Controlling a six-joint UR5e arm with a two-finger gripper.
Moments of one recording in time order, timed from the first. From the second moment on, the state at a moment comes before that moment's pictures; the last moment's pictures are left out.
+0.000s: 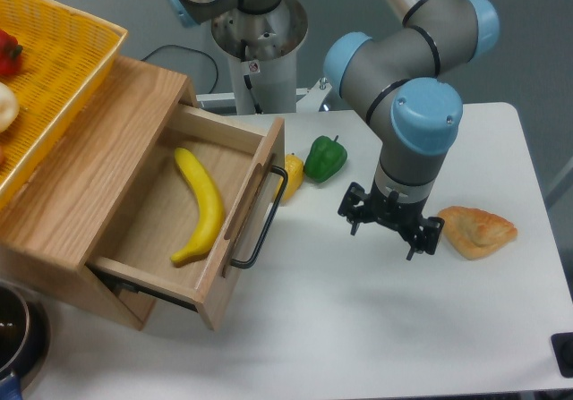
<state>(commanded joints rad) 2.60 -2.01 -1.40 -1.21 1.47 1.01</state>
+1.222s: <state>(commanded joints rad) 2.63 -1.94 -1.43 -1.19 1.24 0.65</state>
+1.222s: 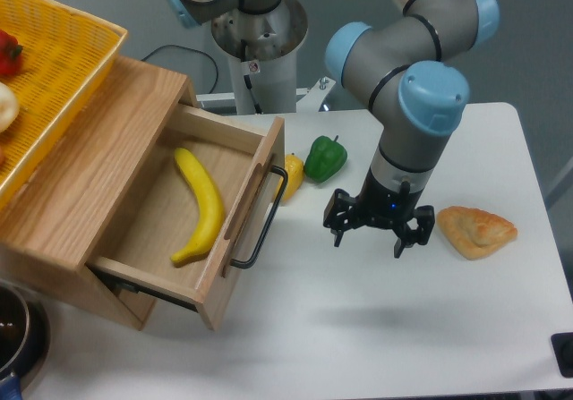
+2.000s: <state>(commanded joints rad) 2.64 -1.89 -1.42 -1.19 1.29 0.76</state>
